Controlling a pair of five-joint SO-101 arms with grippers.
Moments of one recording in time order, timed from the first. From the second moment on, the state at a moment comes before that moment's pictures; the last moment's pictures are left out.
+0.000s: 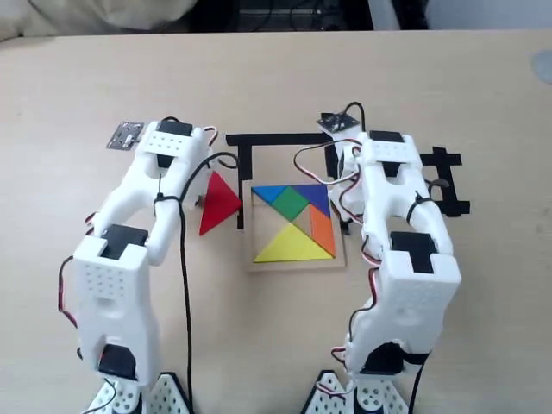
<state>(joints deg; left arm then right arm) 6.4 33.1 -4.4 65.1 77.3 2.5 24.4 9.3 68.6 28.7</state>
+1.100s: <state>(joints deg) -0.6 6.7 -3.9 92.2 44.4 2.5 24.1 9.5 68.8 28.7</state>
